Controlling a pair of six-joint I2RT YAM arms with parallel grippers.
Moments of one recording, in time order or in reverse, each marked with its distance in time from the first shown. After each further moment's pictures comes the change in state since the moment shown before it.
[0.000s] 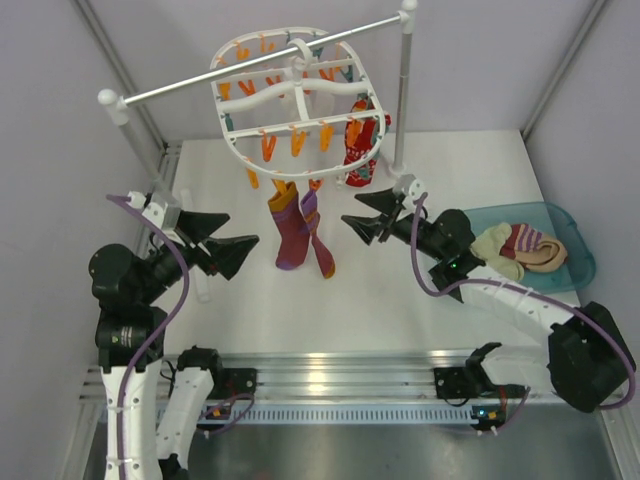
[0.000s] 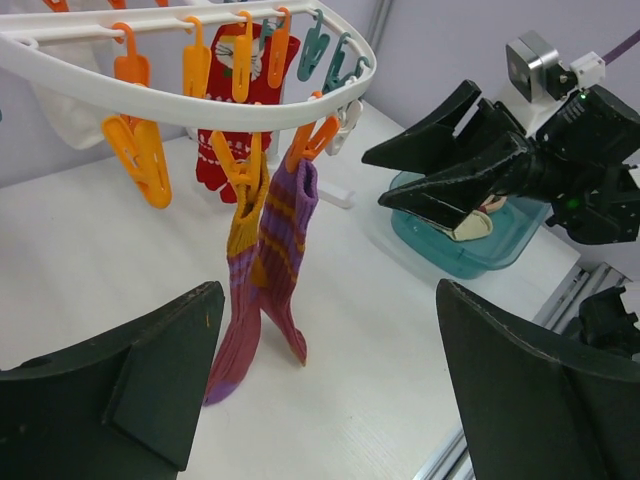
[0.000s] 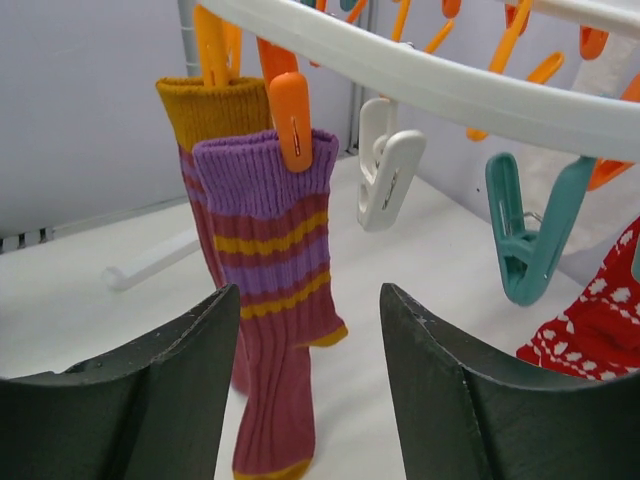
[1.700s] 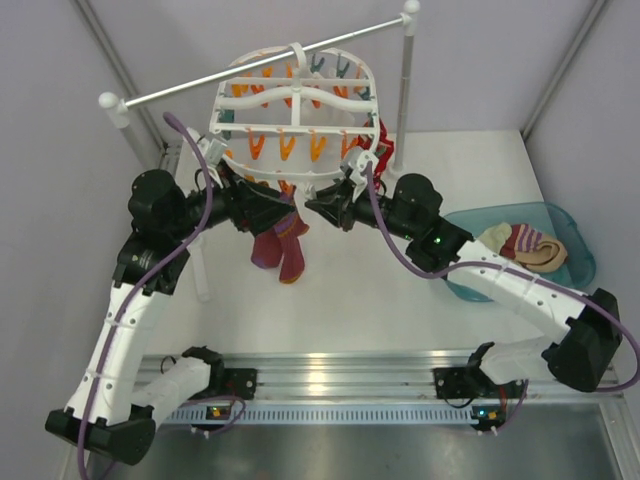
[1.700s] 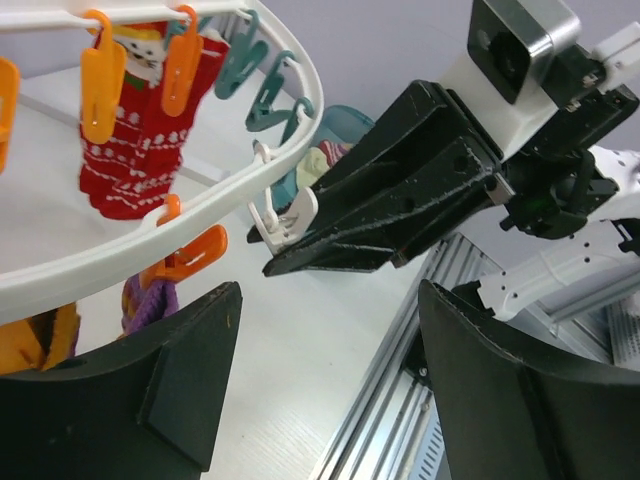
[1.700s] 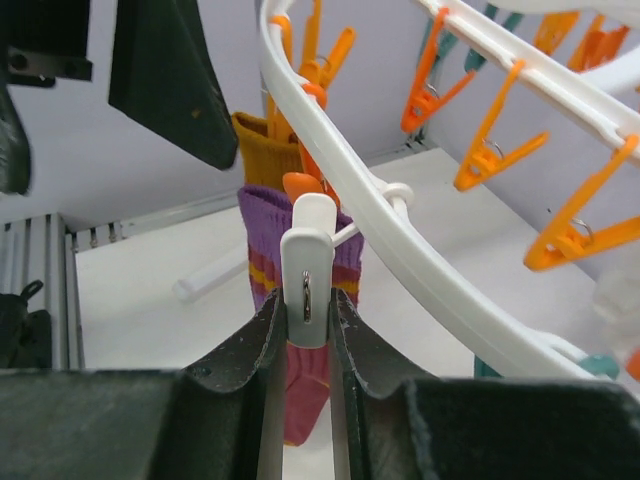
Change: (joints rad) left arm -0.290 0.389 0.223 0.061 0.012 -0.164; right arm 0.245 0.114 0.474 -0.526 0.146 -0.081
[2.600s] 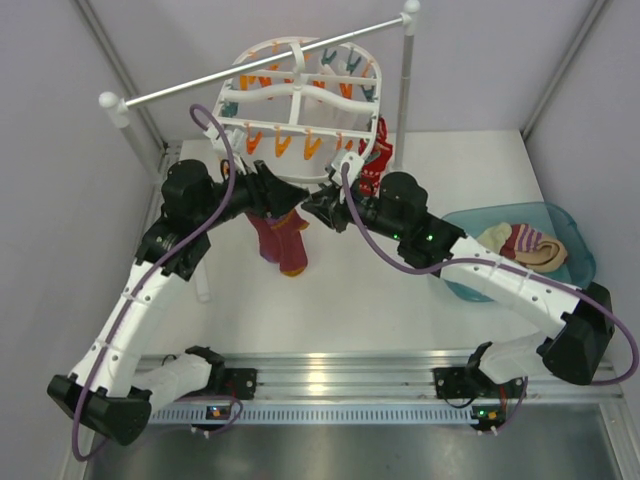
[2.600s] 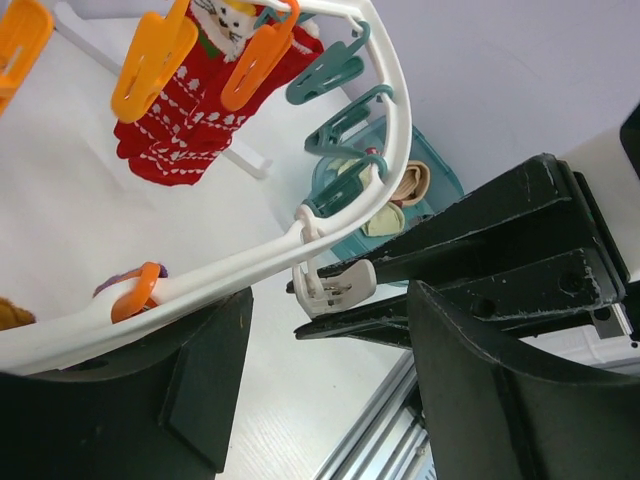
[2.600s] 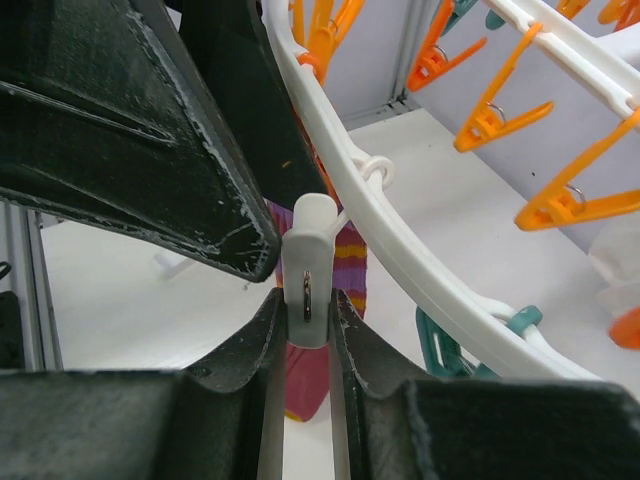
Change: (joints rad) left arm -0.111 0.105 0.000 0.004 -0.279 -0.077; right arm 0.050 0.052 0.088 -0.132 0.096 -0.045
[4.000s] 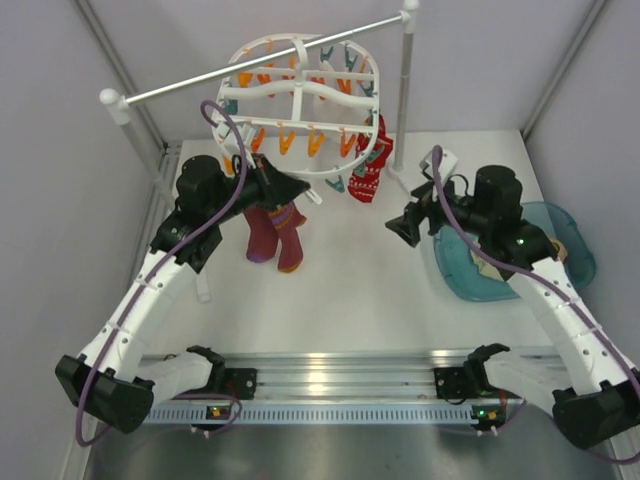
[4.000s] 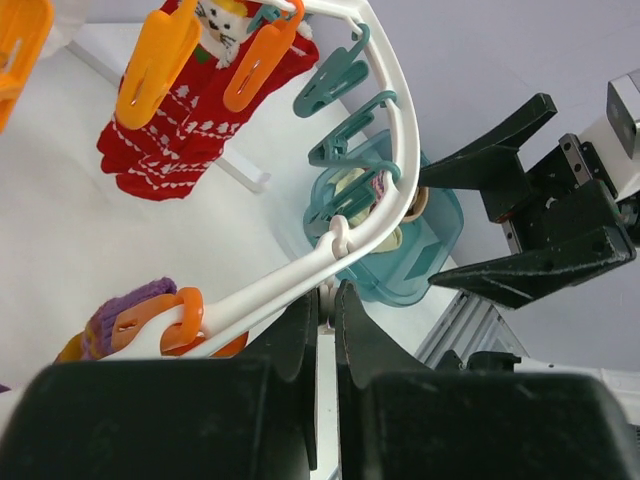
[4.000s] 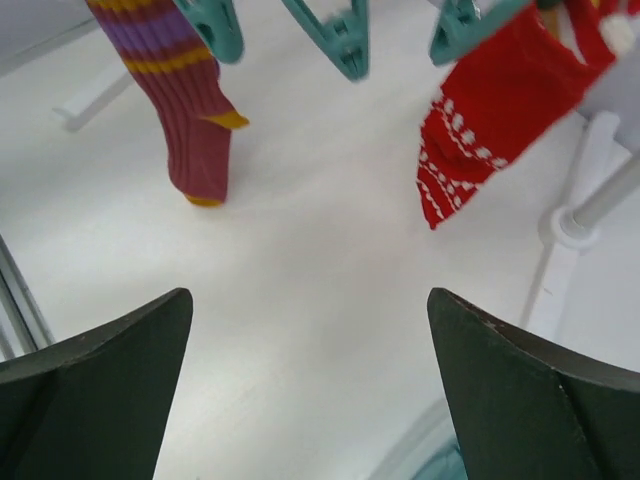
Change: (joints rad) left arm -0.032 0.069 -0.019 0.103 -0.041 -0.050; right arm -0.458 -0.305 -0.113 -0.453 -0.258 -0.078
